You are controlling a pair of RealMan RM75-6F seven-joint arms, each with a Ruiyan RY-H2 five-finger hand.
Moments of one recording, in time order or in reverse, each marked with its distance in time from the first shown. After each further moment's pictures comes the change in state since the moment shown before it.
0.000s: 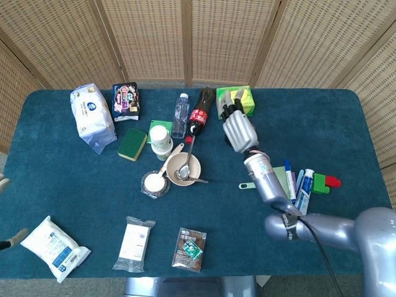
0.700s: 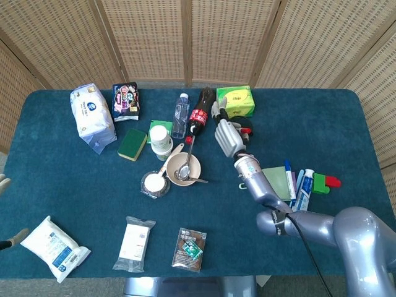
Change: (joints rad) left arm -0.005 -0.003 -0.003 -0.002 -0.007 -0.009 0.013; right arm 0.045 -0.132 -0.039 0.188 0.012 -0.155 -0.151
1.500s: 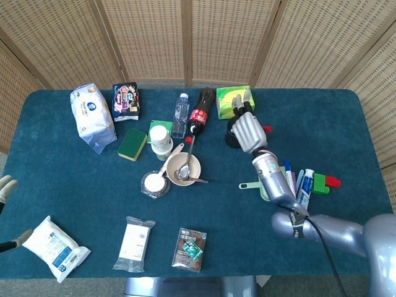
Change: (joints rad) left arm -0.001 -0.022 0.004 -0.013 0.008 -0.008 0.072; right arm -0.124 0.090 0.093 -0.084 -0.049 0.031 0.176
